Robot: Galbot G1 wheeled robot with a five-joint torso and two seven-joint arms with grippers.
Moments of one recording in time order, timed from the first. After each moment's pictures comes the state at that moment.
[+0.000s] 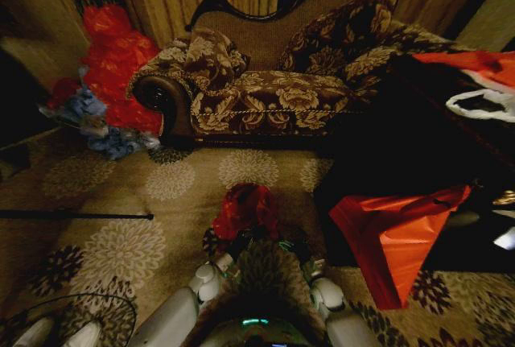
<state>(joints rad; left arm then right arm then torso) 1.10 -1.15 0.06 -1.45 0.92 -0.24 -0.25 -1.24 1.33 0.25 1.44 0.23 0.15 -0.05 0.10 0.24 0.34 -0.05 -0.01</state>
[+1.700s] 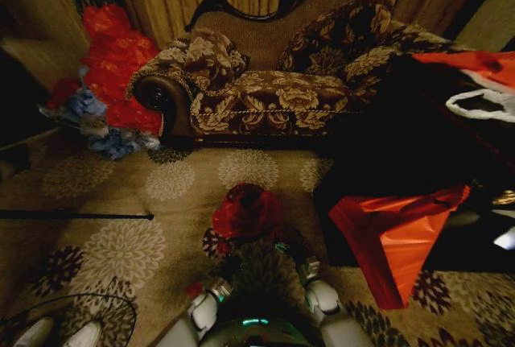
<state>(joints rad) 1.24 -1.21 0.04 -1.33 -0.04 -0.26 -0.17 -1.25 1.36 0.25 1.45 0.19 0.15 -0.04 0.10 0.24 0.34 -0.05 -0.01</state>
